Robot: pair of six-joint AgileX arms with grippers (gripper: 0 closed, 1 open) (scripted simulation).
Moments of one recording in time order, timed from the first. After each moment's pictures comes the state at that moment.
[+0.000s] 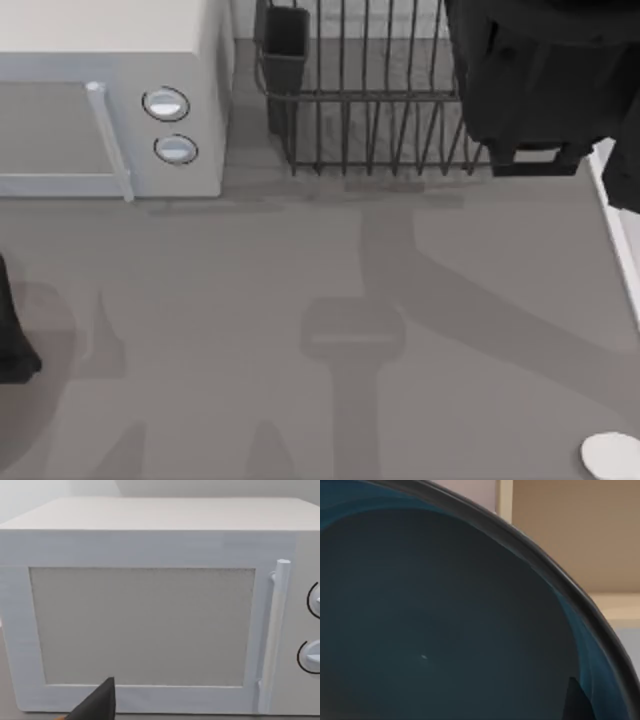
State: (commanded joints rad) left arm 0.00 0.00 0.00 0.00 0.00 0.00; right arm 1.04 1.44 1.44 -0.02 1.06 0.03
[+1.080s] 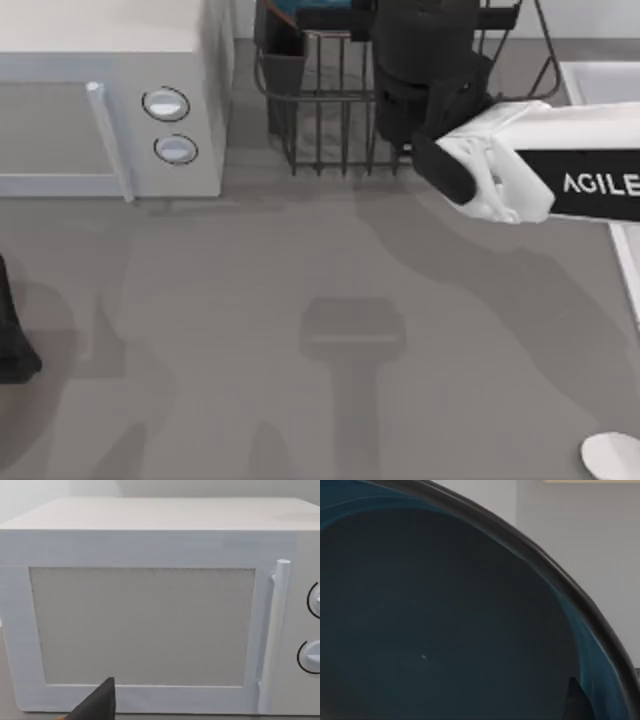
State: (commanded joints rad) left arm 0.00 0.00 0.00 0.00 0.00 0.00; right arm 0.64 2.03 1.34 0.69 0.68 0.02
